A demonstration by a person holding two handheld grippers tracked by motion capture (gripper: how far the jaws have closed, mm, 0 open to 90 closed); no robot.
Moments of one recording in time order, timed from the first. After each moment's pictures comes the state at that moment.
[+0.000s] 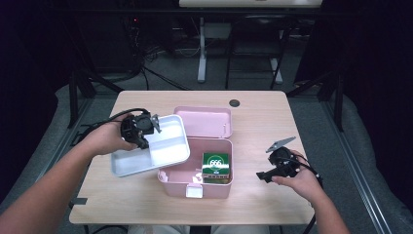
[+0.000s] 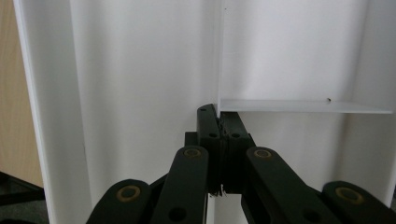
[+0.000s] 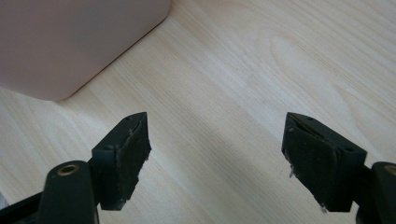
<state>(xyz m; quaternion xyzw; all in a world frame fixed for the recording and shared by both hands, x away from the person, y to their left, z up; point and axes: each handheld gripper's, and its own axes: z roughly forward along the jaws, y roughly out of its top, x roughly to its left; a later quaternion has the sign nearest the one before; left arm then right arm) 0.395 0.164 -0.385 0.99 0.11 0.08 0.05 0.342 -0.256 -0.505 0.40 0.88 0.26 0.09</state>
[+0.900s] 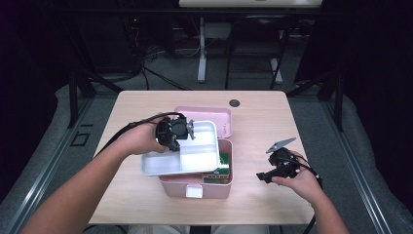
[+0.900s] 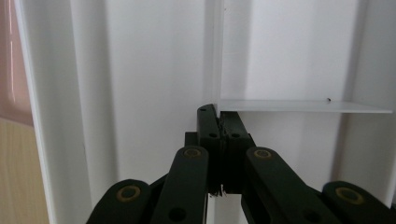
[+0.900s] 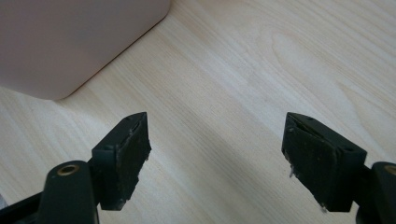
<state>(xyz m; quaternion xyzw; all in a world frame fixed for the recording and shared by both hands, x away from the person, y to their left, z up) 0.388 0.081 -0.391 0.99 0.02 0.08 0.07 0.341 -0.257 -0.509 0.40 0.87 0.26 0.09</state>
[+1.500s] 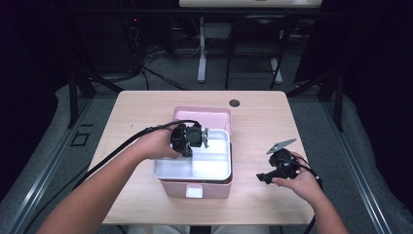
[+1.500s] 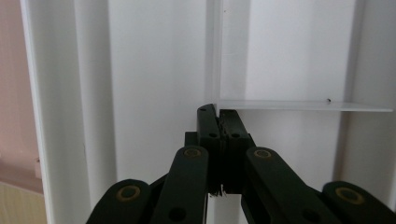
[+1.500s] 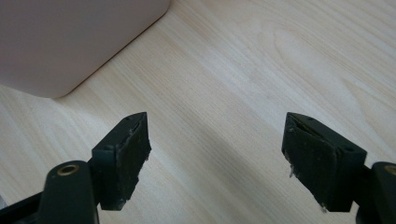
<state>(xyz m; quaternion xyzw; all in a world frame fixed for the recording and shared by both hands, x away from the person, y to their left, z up) 0.381 0.049 -0.409 1.00 -0.02 0.07 0.06 0.340 -0.258 -0.512 0.40 0.87 0.26 0.09</state>
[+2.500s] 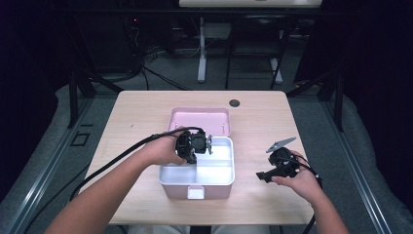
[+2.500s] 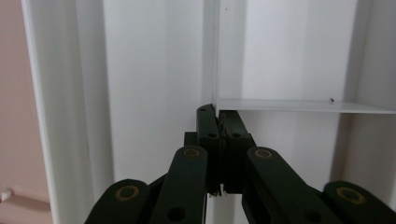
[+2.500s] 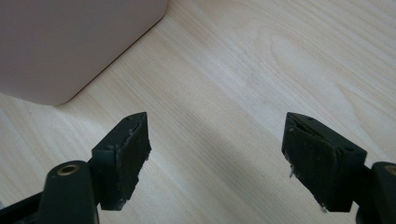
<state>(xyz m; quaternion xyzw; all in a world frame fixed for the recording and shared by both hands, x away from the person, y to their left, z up) 0.378 0.041 -0.433 1.00 -0.02 0.05 0.07 0.343 -0.257 -0.510 0.40 0.87 0.26 0.09</state>
